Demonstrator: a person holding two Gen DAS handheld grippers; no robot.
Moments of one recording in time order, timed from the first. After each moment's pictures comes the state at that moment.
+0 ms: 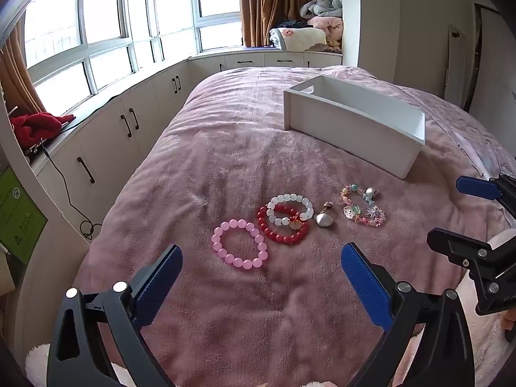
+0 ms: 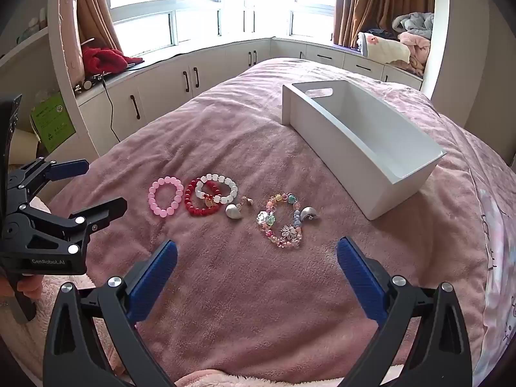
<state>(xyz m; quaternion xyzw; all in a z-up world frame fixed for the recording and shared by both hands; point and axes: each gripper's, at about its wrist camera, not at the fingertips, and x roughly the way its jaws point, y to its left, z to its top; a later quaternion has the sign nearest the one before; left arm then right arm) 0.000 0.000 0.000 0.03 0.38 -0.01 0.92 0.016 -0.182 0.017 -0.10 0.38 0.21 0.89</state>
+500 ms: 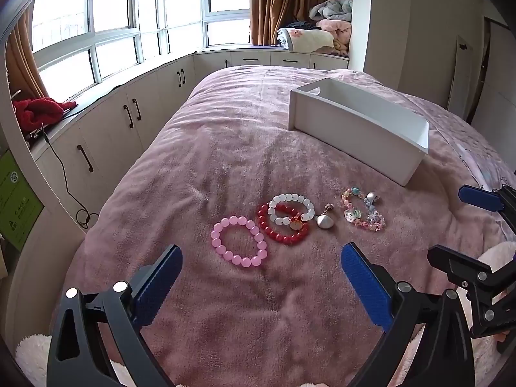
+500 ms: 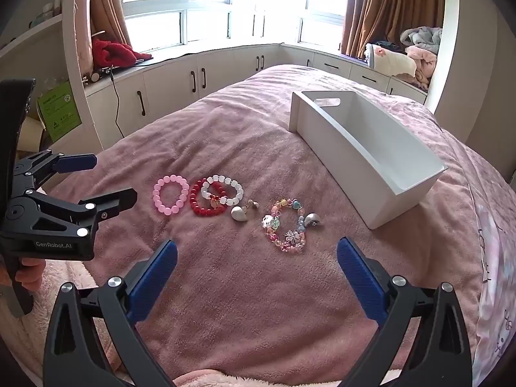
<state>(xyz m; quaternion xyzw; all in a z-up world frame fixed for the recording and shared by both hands) 0.000 0.008 -0.003 0.00 0.38 0.00 0.92 0.004 -0.171 0.017 -0.13 0.36 0.21 0.90</state>
